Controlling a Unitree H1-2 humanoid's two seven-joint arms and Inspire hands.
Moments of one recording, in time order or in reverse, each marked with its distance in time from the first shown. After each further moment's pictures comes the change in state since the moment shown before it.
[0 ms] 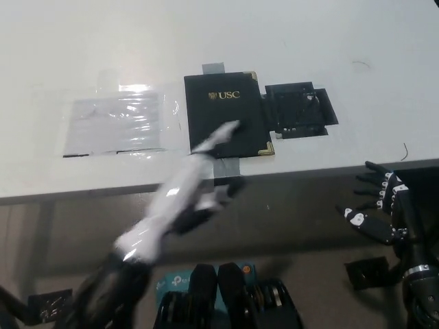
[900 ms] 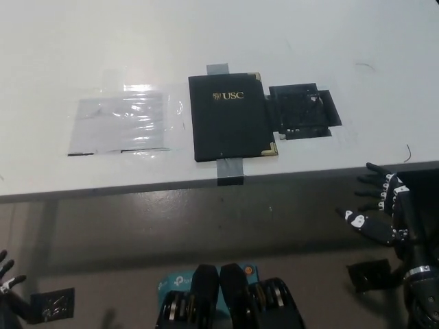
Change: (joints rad) left_arm 0.276 -0.039 0.598 0.423 -0.347 -0.181 0.082; right_arm 0.004 0.000 -0.001 0.006 -0.016 -0.002 -0.002
